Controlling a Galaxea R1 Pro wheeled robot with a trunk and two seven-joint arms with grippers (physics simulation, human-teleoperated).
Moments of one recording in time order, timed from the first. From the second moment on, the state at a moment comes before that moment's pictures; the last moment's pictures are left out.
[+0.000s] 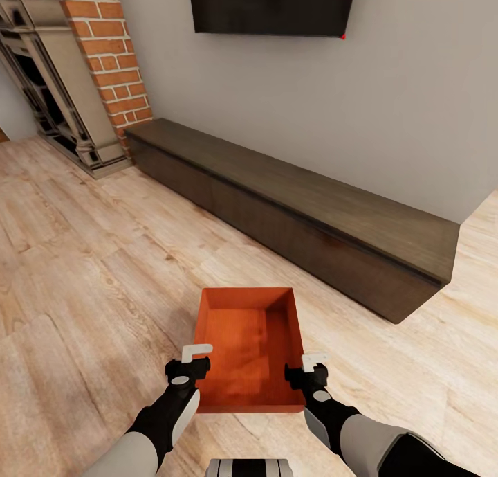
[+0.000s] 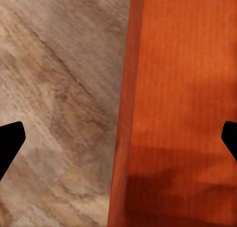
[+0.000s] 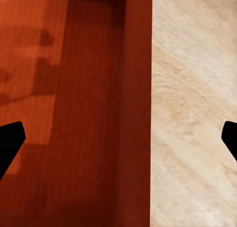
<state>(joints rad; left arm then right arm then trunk) -0.59 -0.15 -0.12 -0.51 0.07 0.08 0.35 -0.76 0.13 0.63 -0.02 -0.49 -0.30 -0.21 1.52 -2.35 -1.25</state>
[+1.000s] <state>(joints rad) -0.59 -0.14 -0.11 -0.51 0.07 0.09 0.35 -0.76 0.12 0.59 -0.02 -0.49 -0.30 -0.21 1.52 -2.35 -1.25</state>
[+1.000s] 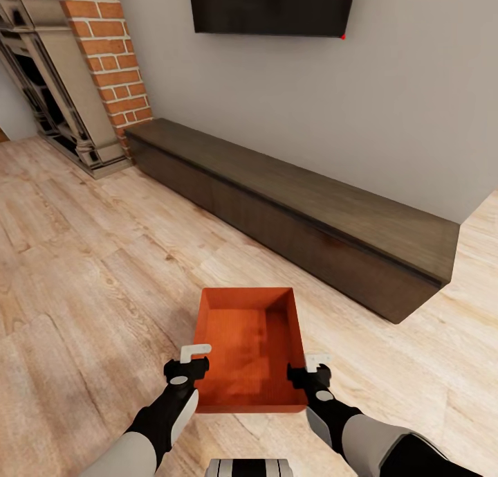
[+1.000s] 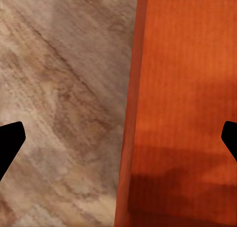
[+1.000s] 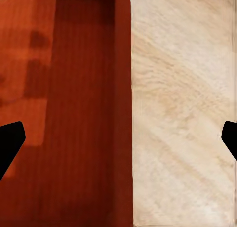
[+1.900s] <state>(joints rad) -0.59 -0.14 -0.11 -0.51 0.07 0.08 0.35 -0.76 0.12 0.58 -0.02 -0.49 -0.30 -0.21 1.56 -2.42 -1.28</state>
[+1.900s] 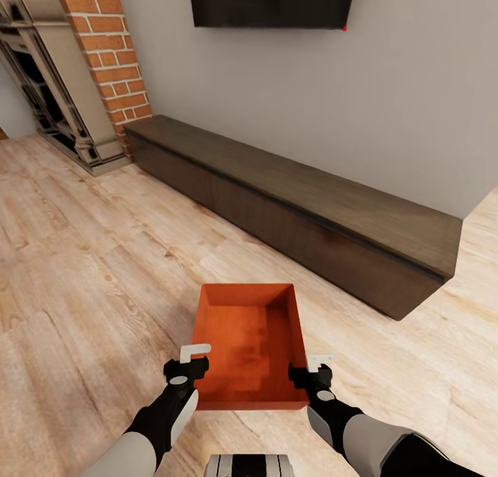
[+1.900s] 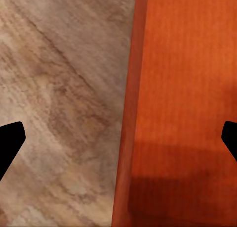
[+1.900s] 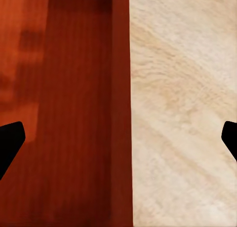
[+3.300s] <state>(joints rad) -0.59 -0.14 -0.11 -0.51 0.07 0.08 0.35 -0.76 0.12 0.58 -0.02 -0.49 -0.31 -0.20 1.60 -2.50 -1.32</state>
